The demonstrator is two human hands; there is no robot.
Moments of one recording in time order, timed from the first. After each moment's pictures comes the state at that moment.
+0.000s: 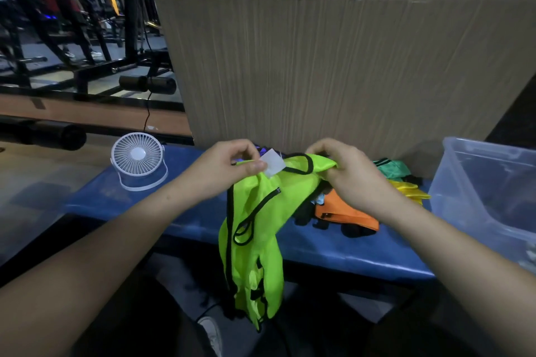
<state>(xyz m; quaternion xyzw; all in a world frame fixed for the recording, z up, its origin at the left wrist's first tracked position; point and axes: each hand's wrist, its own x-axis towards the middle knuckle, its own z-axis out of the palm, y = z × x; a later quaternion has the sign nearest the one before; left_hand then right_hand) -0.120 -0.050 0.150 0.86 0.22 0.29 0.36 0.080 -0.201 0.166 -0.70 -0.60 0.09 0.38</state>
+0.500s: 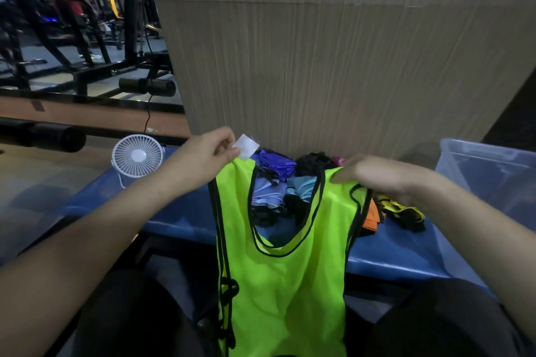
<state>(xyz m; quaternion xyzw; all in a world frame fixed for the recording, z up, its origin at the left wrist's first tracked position) -0.140 -0.029 0.163 0.90 0.29 0.28 0.18 0.104 -0.216 0.191 -0.76 -0.48 0.34 0.27</state>
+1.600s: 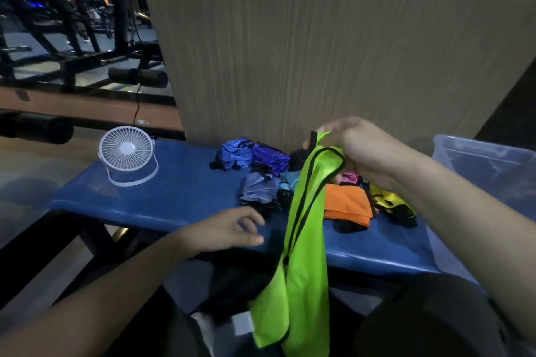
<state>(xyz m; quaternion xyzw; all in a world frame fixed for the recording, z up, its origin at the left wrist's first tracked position) -0.122 -0.064 0.040 0.83 0.28 0.04 0.48 0.091 -0.194 0.203 -0.67 -0.46 0.35 0.47</state>
